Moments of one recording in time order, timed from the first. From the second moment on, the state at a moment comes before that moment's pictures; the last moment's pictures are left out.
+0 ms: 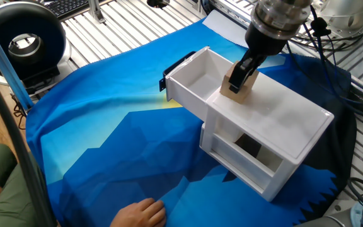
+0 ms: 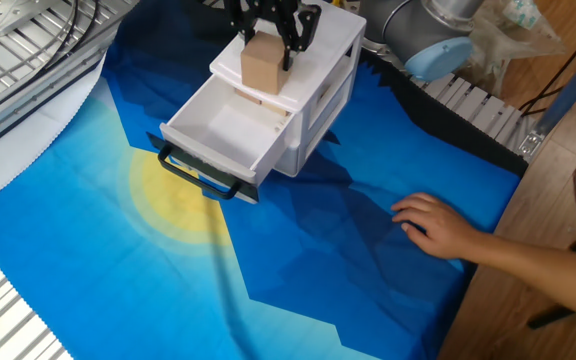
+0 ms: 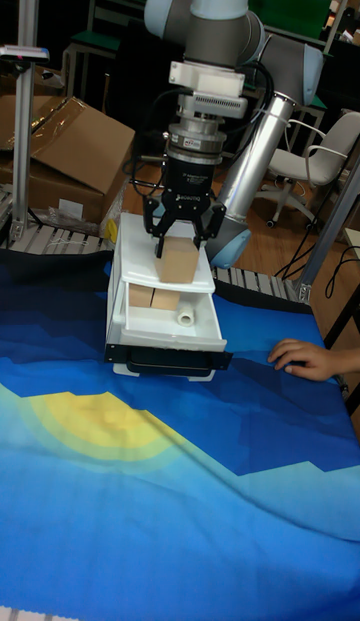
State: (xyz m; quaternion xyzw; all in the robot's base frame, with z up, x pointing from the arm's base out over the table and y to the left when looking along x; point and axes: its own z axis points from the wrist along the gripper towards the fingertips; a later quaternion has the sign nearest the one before) arm 0.377 -0.008 0.222 -0.11 0.99 0.03 0.07
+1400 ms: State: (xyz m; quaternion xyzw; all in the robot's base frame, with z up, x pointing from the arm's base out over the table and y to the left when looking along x) arm 0.374 -0.023 0.278 -0.15 0.99 0.03 0.01
